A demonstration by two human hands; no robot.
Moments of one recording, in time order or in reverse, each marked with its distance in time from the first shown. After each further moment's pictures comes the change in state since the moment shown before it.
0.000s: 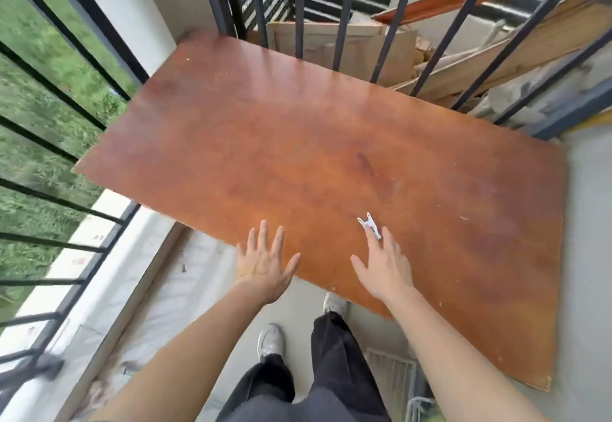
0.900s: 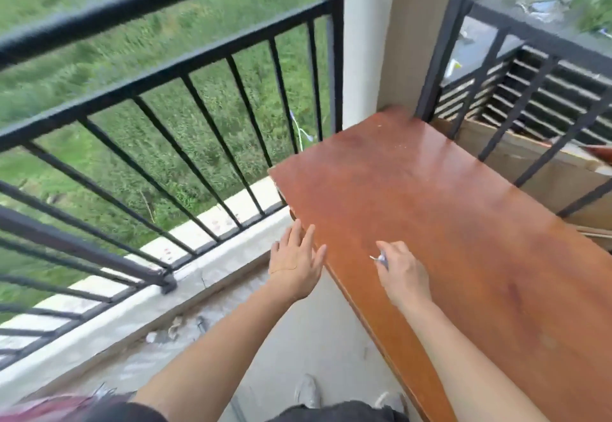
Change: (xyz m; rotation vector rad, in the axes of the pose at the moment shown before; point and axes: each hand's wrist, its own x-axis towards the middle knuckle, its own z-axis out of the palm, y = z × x) left_hand -0.059 -0.119 -0.097 -0.387 0.330 -0.484; right_hand 0.043 -0.212 -0.063 0.144 0.087 -0.681
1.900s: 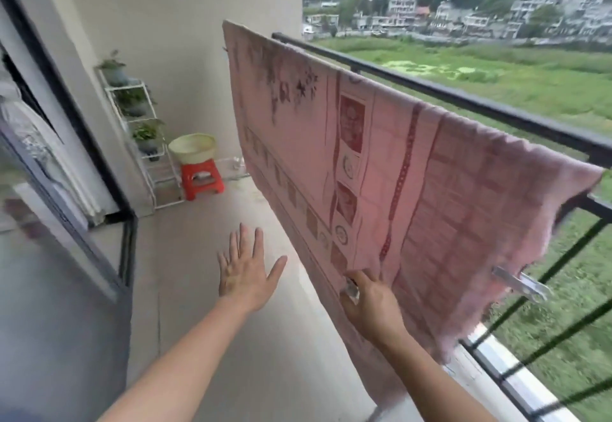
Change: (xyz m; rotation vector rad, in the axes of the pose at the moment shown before) left_hand -0.629 -0.319 -0.009 -0.135 0.696 -1.751; right_hand -0.397 -0.480 0.199 0.051 -0.689 -1.699
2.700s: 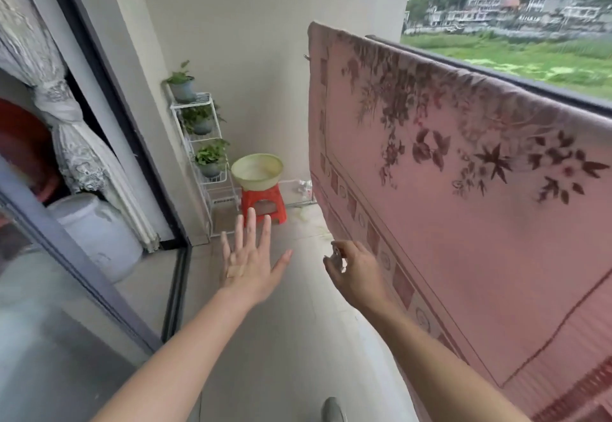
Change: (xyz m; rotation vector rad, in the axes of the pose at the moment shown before) left_hand 0.482 -0.255 -0.010 0.142 0.127 -0.087; right_hand 0.541 -0.209 0.274 0.264 -0.001 -0.199
